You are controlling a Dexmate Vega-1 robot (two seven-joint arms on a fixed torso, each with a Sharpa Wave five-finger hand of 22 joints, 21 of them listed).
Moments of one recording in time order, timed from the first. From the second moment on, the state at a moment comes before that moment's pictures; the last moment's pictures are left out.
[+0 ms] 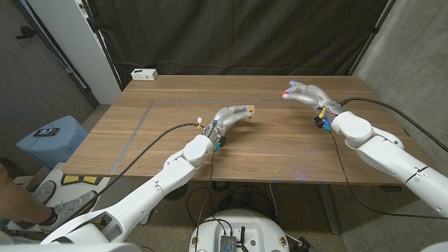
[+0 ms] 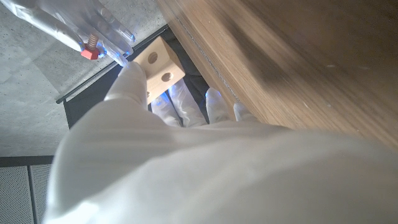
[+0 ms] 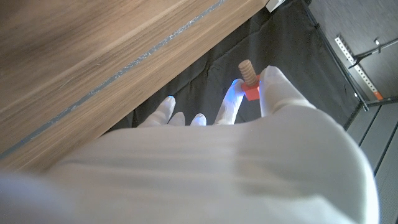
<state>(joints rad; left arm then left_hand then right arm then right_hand) 0.82 0.42 0.65 -1.49 -0.22 -0.15 0.18 0.94 -0.01 0.26 -0.14 0.20 0.83 -0.21 0.19 0.18 0.84 -0.22 0.23 0.41 0.39 -0.04 0.20 0.19 0.08 0.11 0.19 0.17 -1.00 -0.86 -0.30 -1.81 0.33 -0.01 -0.12 0.84 -0.10 0.50 -0.16 0.18 0.69 -0.15 0.70 0.43 0.14 -0.08 0.20 0.19 0.03 0.01 0.21 0.20 0.24 0.04 0.19 0.16</state>
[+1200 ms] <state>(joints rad) 0.83 0.38 0.67 -1.50 -0.21 -0.10 0.22 0.95 -0.01 0.26 -0.14 0.20 0.83 -0.21 0.19 0.18 0.84 -0.22 0.23 0.41 0.39 -0.04 0.21 0.19 0.08 0.11 0.19 0.17 -1.05 -0.72 -0.31 -1.85 0.32 0.05 -0.30 0.84 -0.09 0.50 -0.16 0.18 0.68 -0.15 0.70 0.42 0.15 -0.08 0.20 0.19 0.06 0.01 0.22 0.20 0.25 0.04 0.19 0.16</state>
